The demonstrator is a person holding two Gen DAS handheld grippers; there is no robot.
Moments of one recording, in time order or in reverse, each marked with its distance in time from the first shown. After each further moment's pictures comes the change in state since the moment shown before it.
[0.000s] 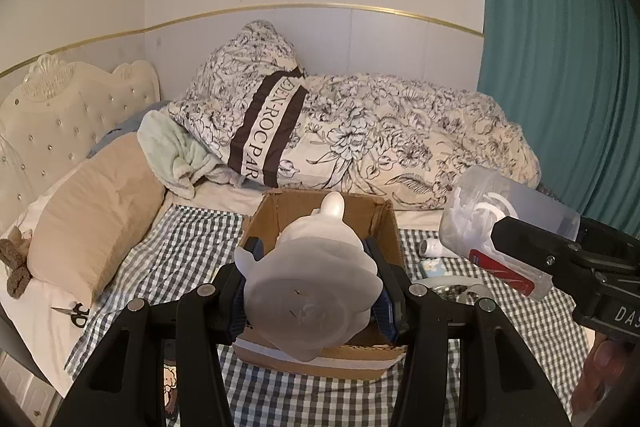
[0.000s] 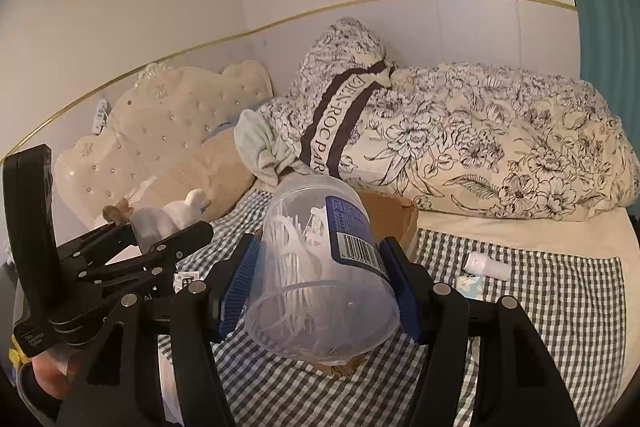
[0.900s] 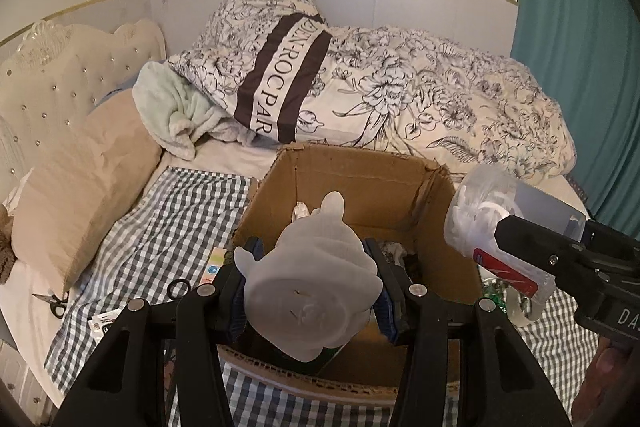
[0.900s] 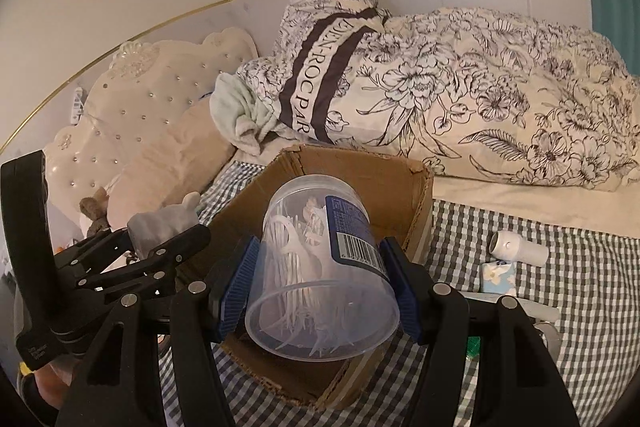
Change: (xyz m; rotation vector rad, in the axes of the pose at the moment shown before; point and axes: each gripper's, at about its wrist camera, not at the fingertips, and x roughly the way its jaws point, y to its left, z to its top) left arm 0.114 0.024 -0.019 -0.029 0.137 0.048; right arm 0.119 -0.035 -0.013 0.065 0.129 0.004
